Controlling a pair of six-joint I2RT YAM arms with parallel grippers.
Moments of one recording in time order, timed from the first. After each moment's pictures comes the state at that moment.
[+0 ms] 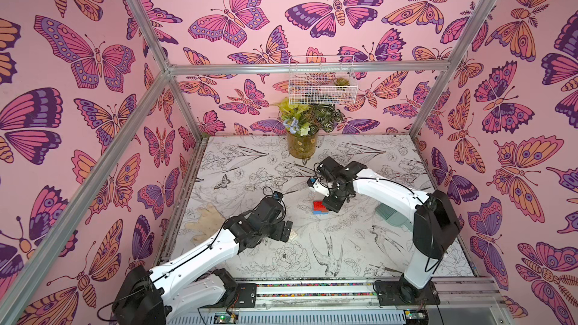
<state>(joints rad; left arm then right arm) -0.76 1.05 0.67 -0.59 -0.12 -0.35 0.70 1.76 1.41 -1.00 0.02 -0.29</state>
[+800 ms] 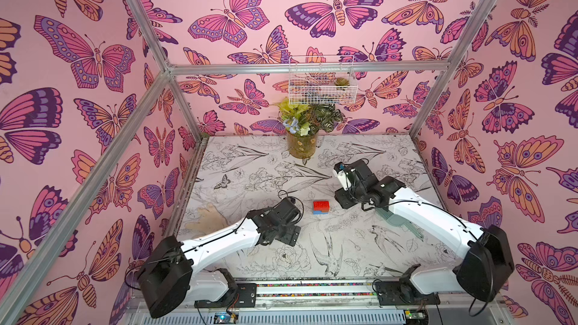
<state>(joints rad) -0.86 1.33 0.78 -0.64 -0.12 -0.40 0.62 1.39 1.09 -0.70 0.06 0.15</state>
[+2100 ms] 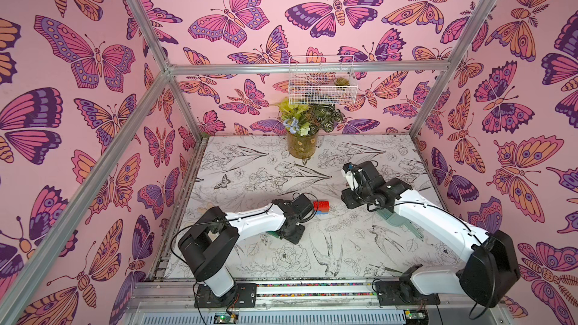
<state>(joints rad) -0.86 1.64 0.95 -0.72 -0.03 -0.35 0.56 1.35 1.05 -0.70 0.04 0.18</state>
